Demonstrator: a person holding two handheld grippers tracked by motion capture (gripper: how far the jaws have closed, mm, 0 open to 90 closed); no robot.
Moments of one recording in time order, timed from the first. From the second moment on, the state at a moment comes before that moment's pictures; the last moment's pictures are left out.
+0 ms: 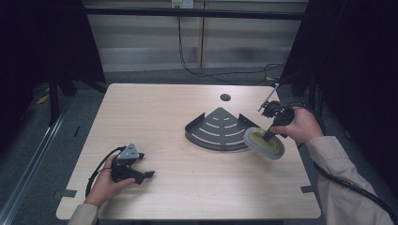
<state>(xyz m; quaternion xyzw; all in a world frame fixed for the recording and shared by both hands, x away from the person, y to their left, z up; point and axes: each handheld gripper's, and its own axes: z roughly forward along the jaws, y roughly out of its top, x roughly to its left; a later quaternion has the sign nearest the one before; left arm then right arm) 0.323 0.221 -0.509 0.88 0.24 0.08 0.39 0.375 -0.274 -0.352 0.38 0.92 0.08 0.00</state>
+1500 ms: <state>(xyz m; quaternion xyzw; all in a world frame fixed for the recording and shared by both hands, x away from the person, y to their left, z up) 0.323 0.221 -0.509 0.89 0.24 0.08 0.39 0.434 -0.245 -0.338 0.42 0.90 0.09 0.03</state>
